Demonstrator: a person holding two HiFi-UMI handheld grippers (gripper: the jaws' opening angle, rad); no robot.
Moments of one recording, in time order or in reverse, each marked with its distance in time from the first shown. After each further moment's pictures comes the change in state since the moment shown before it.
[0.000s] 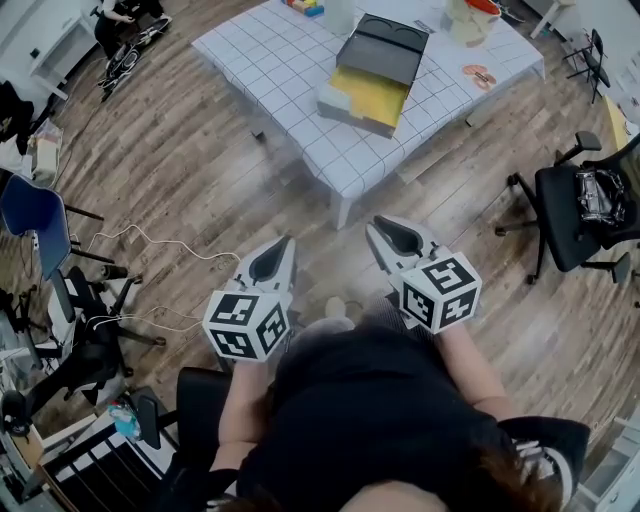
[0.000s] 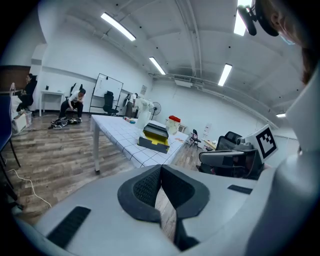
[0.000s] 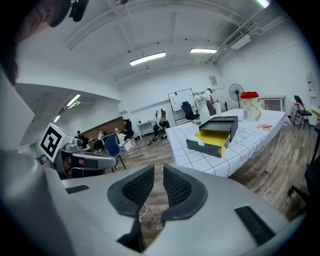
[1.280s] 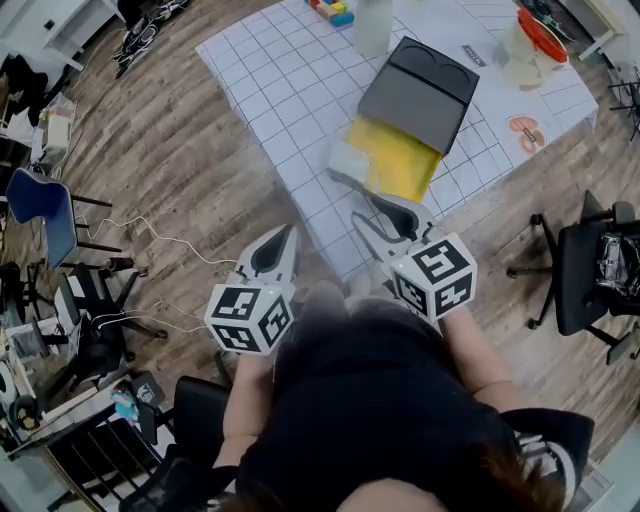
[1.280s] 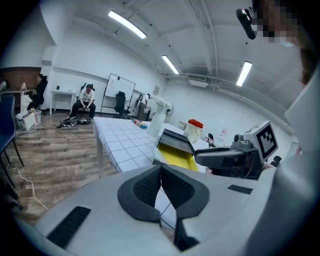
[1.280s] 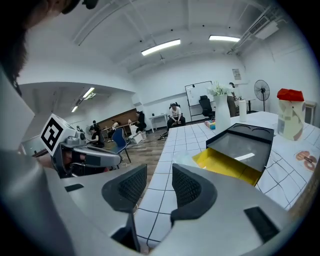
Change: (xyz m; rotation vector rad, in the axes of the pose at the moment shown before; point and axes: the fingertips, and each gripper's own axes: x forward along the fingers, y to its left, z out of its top) left arm 0.171 0.078 0.104 -0.072 -0.017 0.138; right arm 0.170 -0.124 0.100 -0.138 0.092 0.196
